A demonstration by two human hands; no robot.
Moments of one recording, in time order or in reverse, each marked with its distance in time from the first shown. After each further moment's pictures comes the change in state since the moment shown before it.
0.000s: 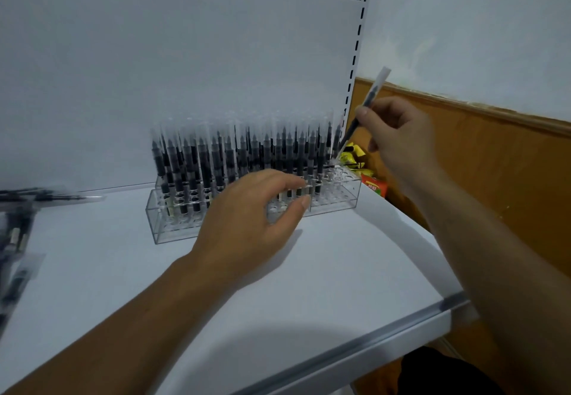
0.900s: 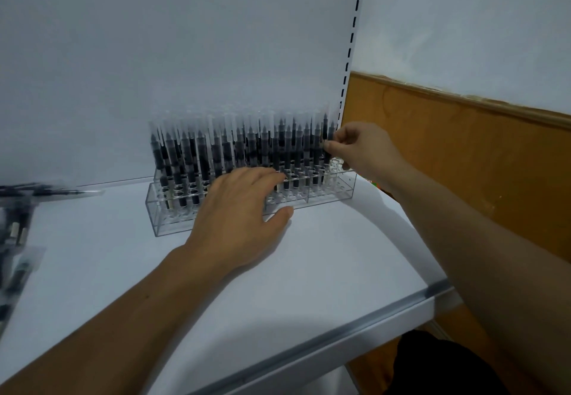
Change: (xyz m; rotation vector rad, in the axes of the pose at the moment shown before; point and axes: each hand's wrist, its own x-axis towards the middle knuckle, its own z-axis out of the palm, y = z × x) left_hand -0.006 -0.018 0.002 0.307 -0.192 -0.066; right_hand 0.012 0.033 0.015 -0.498 -0.284 0.097
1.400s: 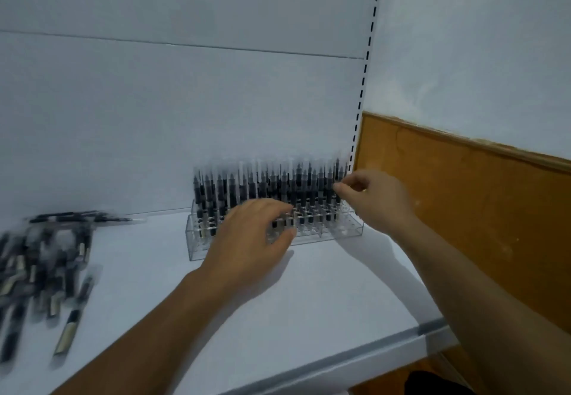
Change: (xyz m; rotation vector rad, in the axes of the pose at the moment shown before) left_hand -0.006 0.003 -0.029 -0.134 0.044 -0.058; right_hand -0.037 -0.026 -0.013 -0.130 0.037 -0.052
